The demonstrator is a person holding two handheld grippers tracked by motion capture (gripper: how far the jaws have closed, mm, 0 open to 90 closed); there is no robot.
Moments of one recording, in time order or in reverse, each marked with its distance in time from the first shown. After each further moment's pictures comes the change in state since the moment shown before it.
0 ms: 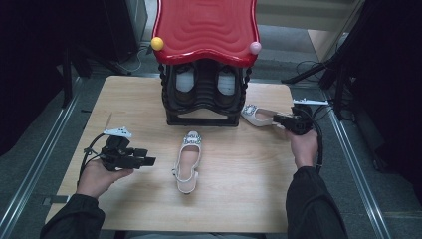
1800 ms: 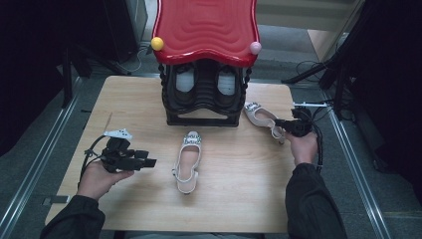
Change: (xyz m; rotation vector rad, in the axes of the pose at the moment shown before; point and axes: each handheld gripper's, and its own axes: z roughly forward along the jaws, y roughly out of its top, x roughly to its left) left arm -0.001 -0.002 0.003 0.003 -0.017 -0.001; right arm -0.014 -0.011 0.015 0.068 -0.016 0.073
